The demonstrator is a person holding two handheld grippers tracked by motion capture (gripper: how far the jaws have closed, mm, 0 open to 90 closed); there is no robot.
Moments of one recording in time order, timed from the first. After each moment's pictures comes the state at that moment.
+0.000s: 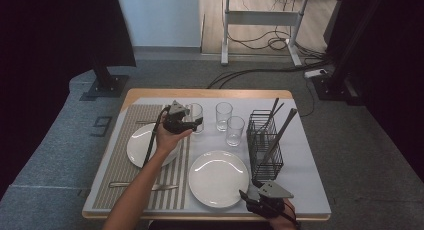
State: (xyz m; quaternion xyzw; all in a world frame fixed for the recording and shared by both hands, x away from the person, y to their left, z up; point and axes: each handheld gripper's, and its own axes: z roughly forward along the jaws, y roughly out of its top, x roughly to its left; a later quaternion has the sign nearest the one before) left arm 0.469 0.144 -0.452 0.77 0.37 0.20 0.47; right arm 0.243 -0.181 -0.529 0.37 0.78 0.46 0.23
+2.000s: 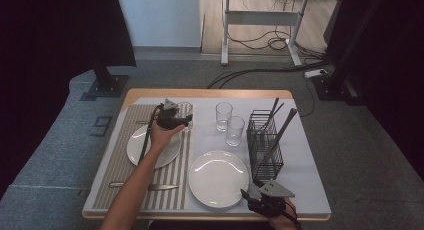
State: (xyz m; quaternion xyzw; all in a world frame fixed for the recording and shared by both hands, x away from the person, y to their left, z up) left arm 0.504 0.173 -0.479 0.76 0.43 0.22 0.43; right arm 0.245 -0.185 -0.531 0.38 0.77 0.46 0.23
